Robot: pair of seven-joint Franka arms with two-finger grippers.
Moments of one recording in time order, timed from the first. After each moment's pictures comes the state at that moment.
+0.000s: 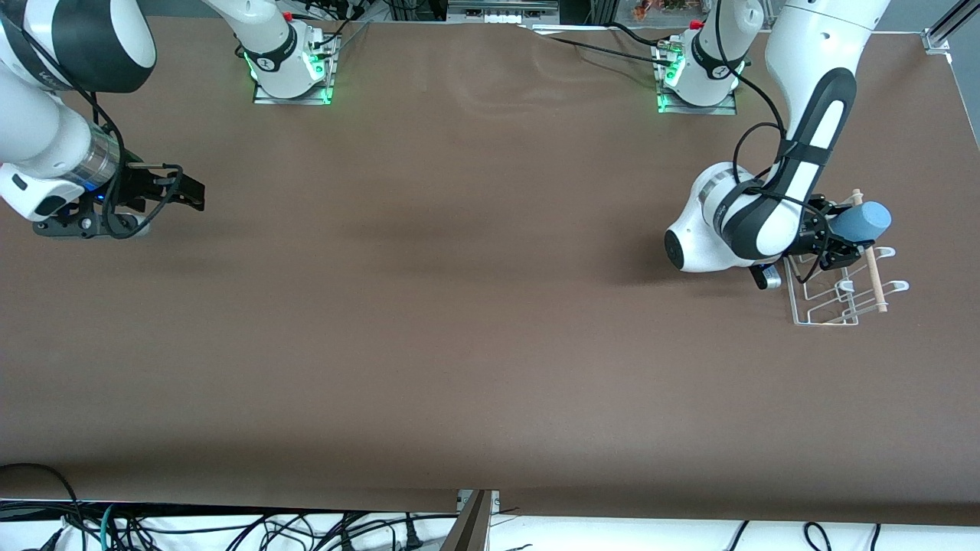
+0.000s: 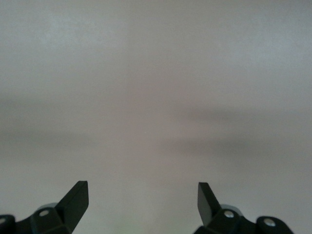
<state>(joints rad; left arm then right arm) -0.08 0.47 -0.21 -1.98 1.22 1.28 0.43 0.12 0.02 -0.04 -1.82 -0.04 1.71 0.02</state>
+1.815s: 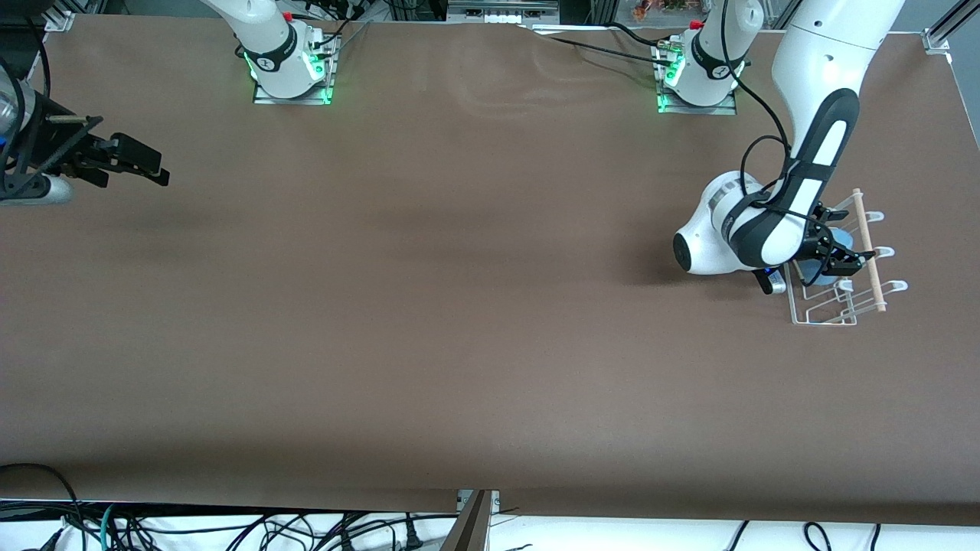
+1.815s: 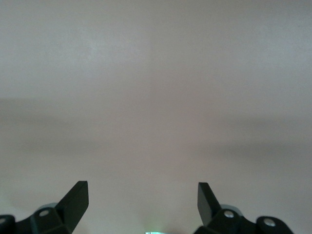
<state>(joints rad) -0.03 0.51 -0.20 -2.00 1.25 1.35 0.31 0.17 0.02 -0.15 -1.62 0.09 1.55 0.03</state>
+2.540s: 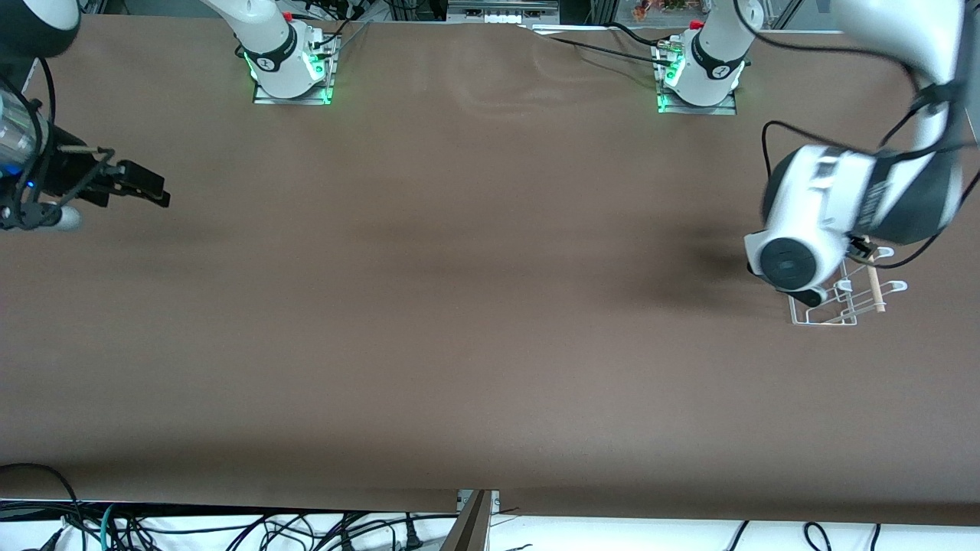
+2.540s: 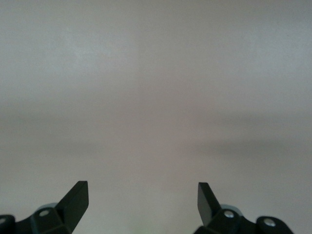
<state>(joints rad) 0.01 0.37 -0.20 -1.59 0.50 1.35 0.27 0.17 0.08 -0.15 -1.61 0.05 1.62 0.02</state>
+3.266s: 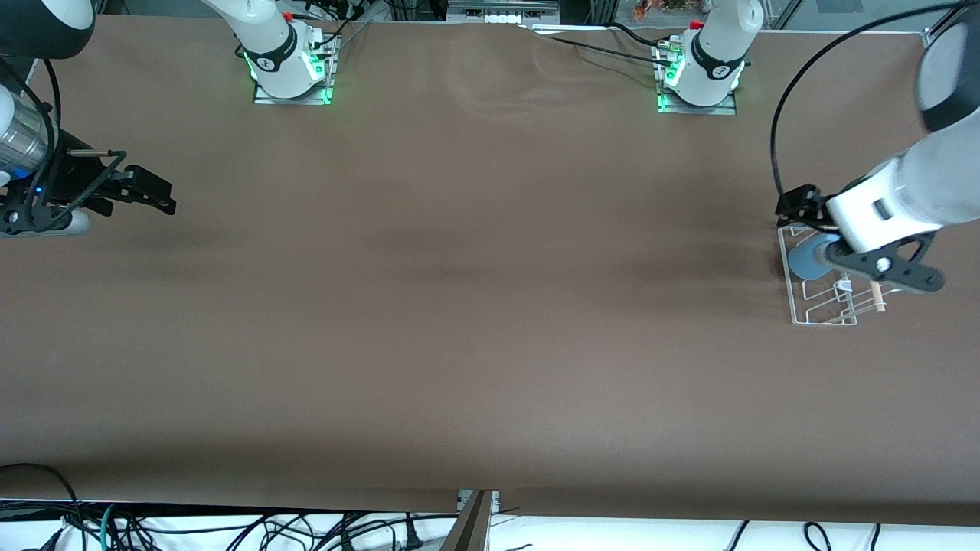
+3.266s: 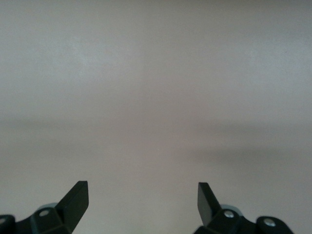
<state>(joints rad) 0.04 0.28 -0.18 -1.28 0.05 1.40 0.15 0.14 0.08 -0.09 -1.58 0.03 1.62 0.02</state>
